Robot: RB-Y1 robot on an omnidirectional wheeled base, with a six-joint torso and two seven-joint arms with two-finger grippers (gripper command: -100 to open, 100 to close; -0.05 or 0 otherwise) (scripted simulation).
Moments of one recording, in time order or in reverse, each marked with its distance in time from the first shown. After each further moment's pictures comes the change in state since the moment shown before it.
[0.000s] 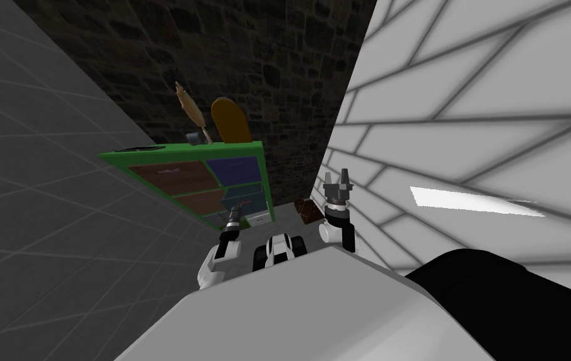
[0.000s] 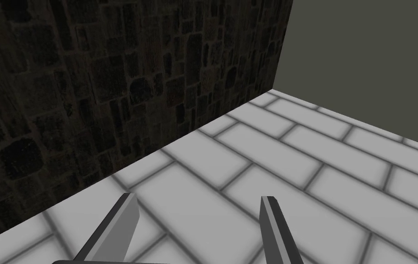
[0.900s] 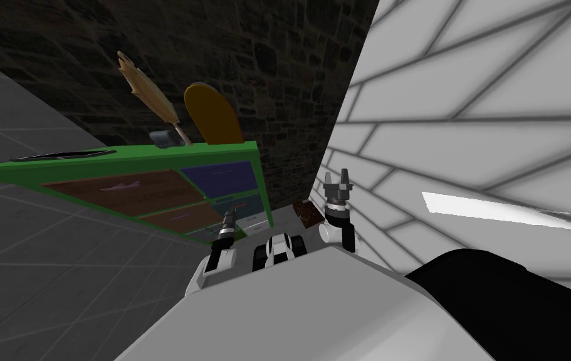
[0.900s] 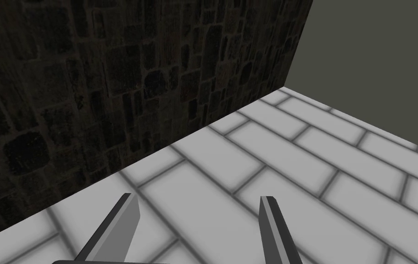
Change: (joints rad) left arm 0.131 0.004 0.011 -0.151 0.025 0.034 -0.026; right arm 0.000 0.000 0.000 0.000 0.000 0.000 0.000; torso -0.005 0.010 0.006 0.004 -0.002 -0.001
